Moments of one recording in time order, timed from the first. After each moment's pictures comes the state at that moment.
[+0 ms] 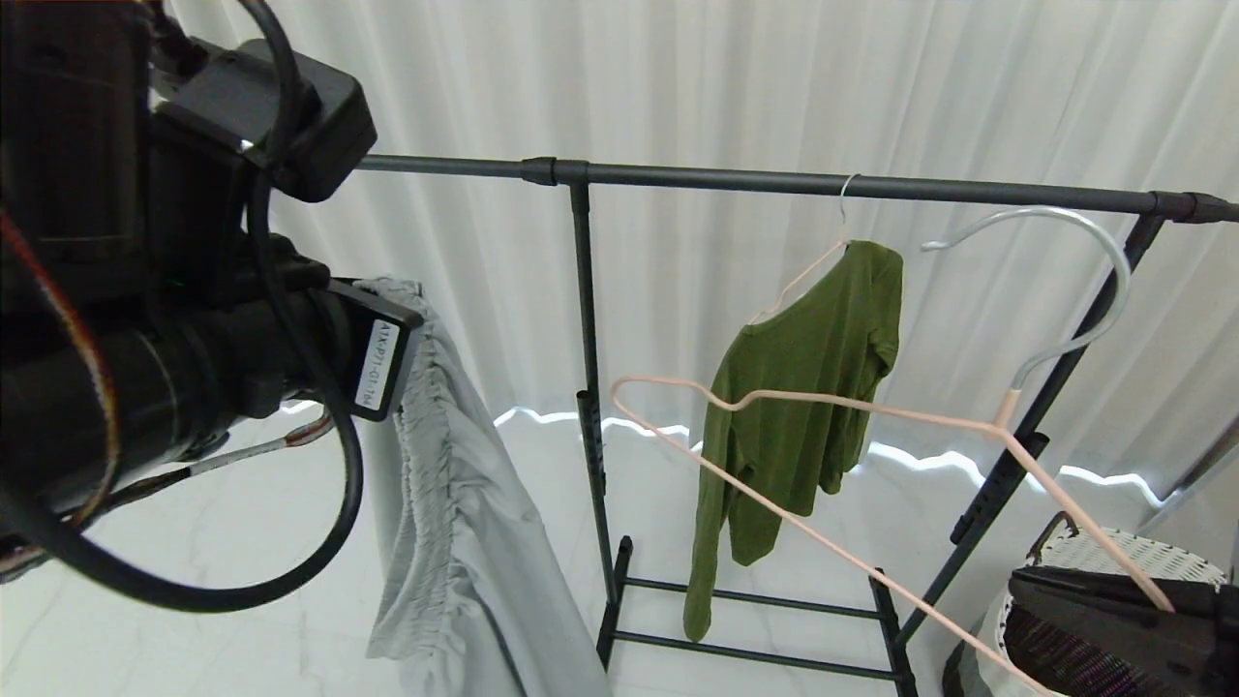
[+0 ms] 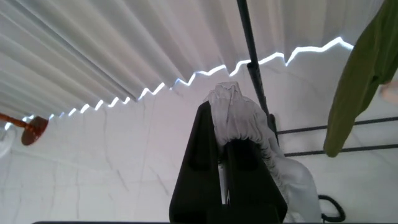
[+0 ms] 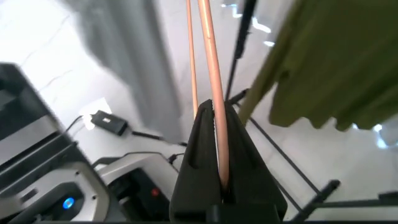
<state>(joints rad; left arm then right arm) -0.78 1.37 -1.17 0.16 0.74 0.19 0.96 0.97 -0.59 -0.06 -0.05 0.02</state>
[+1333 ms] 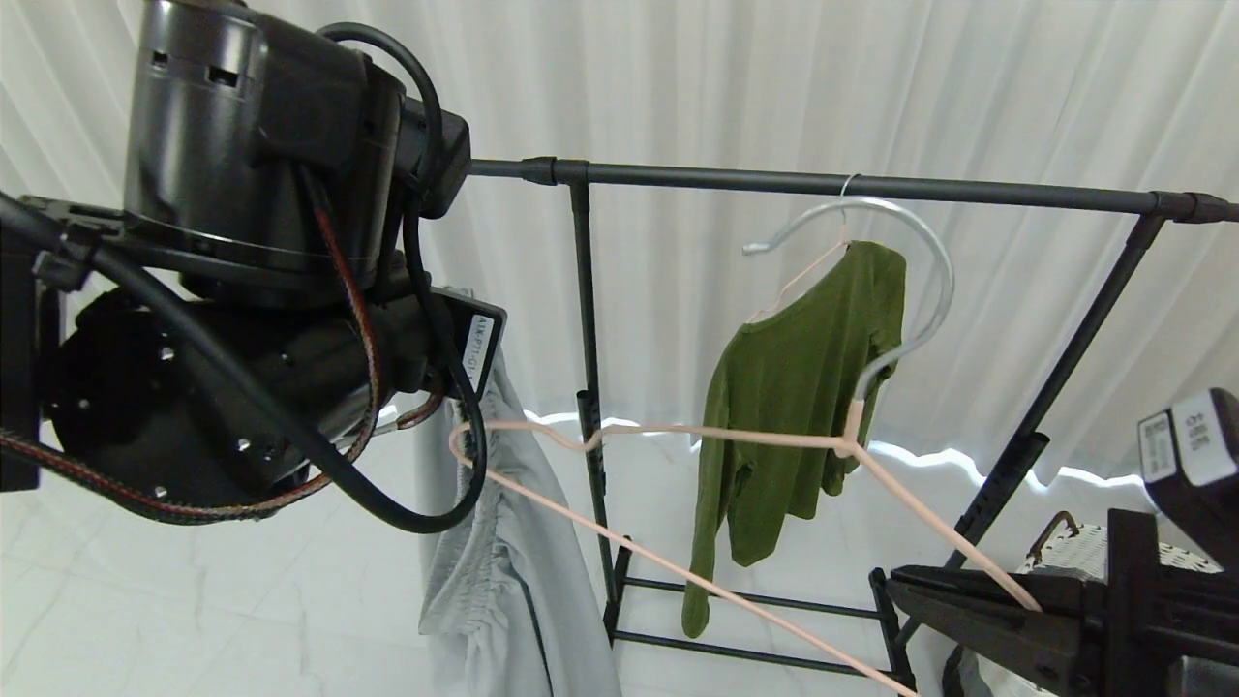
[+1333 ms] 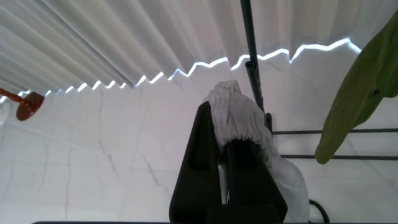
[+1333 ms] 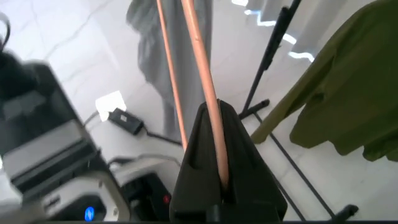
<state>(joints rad) -0.78 1.52 -1.24 0.16 0.81 0.08 1.13 1.16 -0.66 -0.19 -0.15 0.05</state>
